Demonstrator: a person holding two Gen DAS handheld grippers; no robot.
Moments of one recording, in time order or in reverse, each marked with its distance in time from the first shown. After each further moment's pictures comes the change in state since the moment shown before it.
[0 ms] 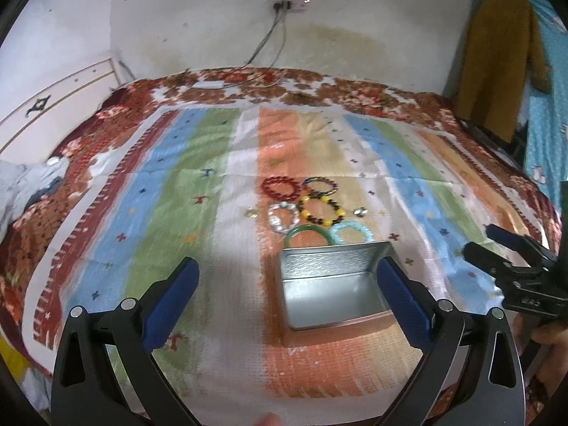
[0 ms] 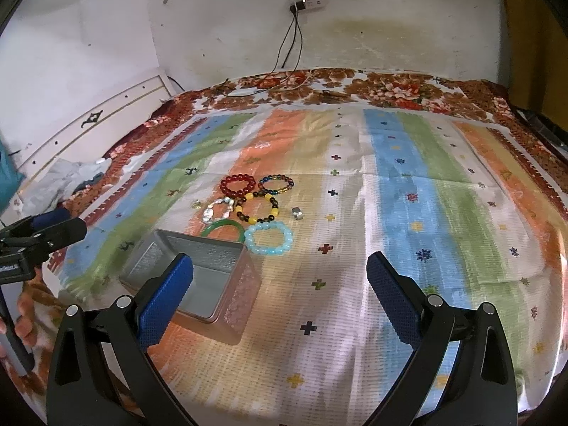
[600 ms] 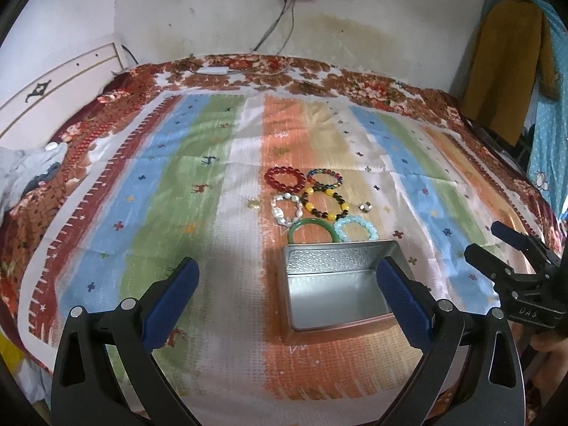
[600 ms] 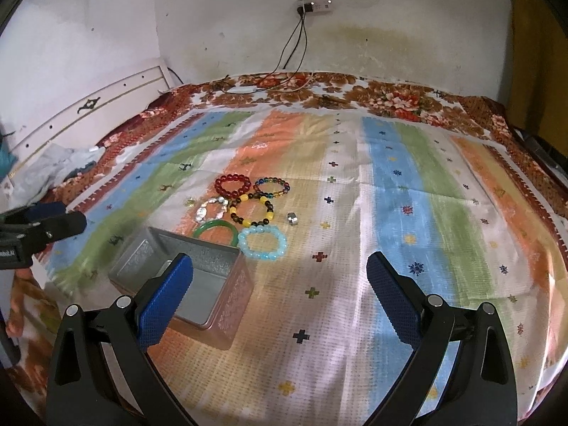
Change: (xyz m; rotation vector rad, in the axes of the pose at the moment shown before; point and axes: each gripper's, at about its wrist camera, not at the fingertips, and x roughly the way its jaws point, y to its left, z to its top) left arm 0.016 0.003 0.006 -0.025 0.054 -0.022; right arm 0.003 0.010 0.009 -0.062 0.007 -0.040
